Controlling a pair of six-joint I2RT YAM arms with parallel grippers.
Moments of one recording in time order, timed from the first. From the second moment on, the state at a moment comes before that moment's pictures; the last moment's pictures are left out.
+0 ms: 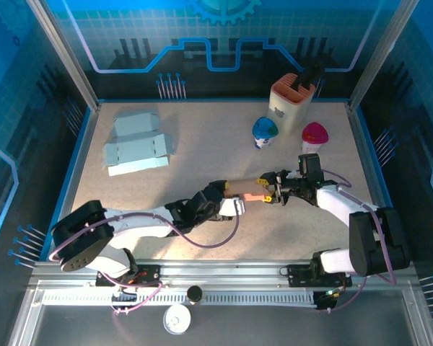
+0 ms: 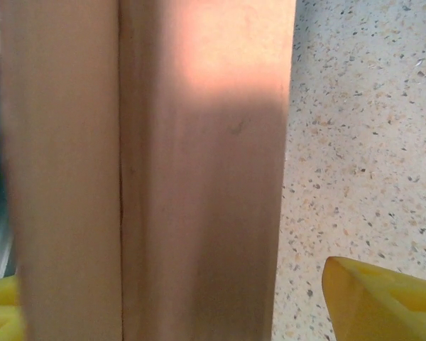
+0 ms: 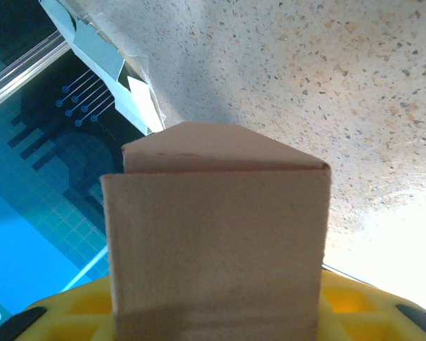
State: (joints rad) left arm -0.98 1.47 0.65 0.23 -0.27 0.70; right arm 0.14 1.36 0.60 -0.12 -0.93 1.43
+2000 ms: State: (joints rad) left arm -0.84 1.47 1.07 -0.71 -0.01 0.38; right arm 0.51 0.98 0.85 -0.70 -0.08 0.34
